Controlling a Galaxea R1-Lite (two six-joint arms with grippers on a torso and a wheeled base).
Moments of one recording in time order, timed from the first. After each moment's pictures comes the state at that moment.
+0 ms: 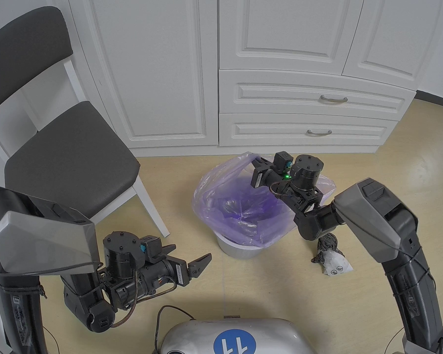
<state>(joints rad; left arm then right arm) -0.53 2.24 -0.38 -1.53 -0.11 -0.27 0.41 2.67 -1.70 -1.14 0.12 0.08</state>
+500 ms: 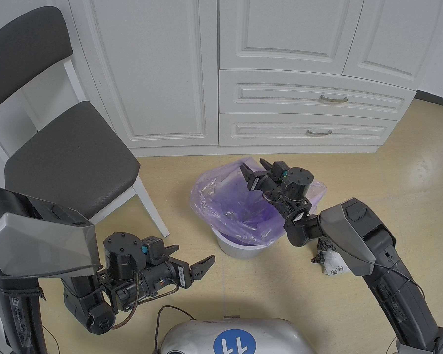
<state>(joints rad) -0.55 2.23 -0.38 -1.54 -0.11 -0.26 0.41 2.89 -2.00 -1.13 0.05 0.21</state>
